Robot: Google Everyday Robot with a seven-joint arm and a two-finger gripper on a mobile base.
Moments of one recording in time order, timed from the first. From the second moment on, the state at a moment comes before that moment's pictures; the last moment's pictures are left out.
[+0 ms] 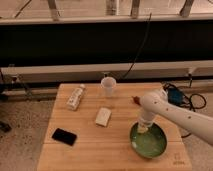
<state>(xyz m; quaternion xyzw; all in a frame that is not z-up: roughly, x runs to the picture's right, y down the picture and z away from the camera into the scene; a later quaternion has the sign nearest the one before) 0.195 0.221 0.831 -0.38 -0.01 0.07 0.92</state>
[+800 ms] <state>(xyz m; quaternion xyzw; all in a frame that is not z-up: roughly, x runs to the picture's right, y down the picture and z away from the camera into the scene) 0.163 0.211 0.844 -0.37 -0.01 0.04 0.93</state>
